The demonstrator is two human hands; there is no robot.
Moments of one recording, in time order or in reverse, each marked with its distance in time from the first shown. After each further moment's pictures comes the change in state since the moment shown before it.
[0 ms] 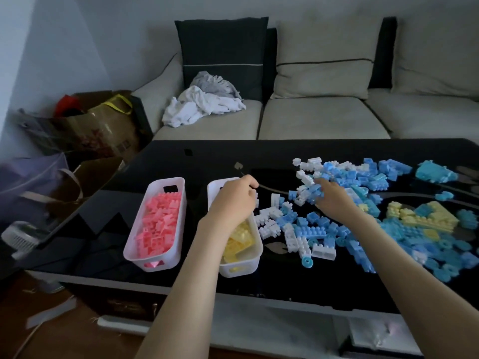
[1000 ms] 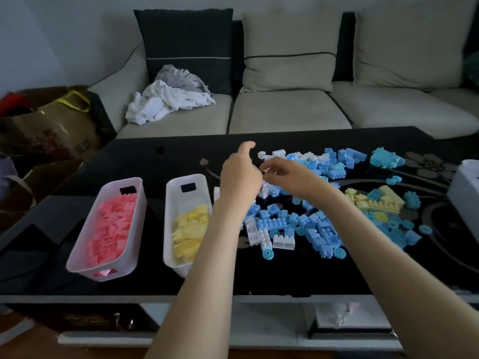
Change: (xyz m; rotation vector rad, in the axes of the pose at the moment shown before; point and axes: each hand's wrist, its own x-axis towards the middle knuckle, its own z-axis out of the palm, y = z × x) left_hand 0.022 0.083 0.033 -0.206 0.148 0.013; right_hand -0.039 -0.031 -0.044 0.356 -0.042 -0.247
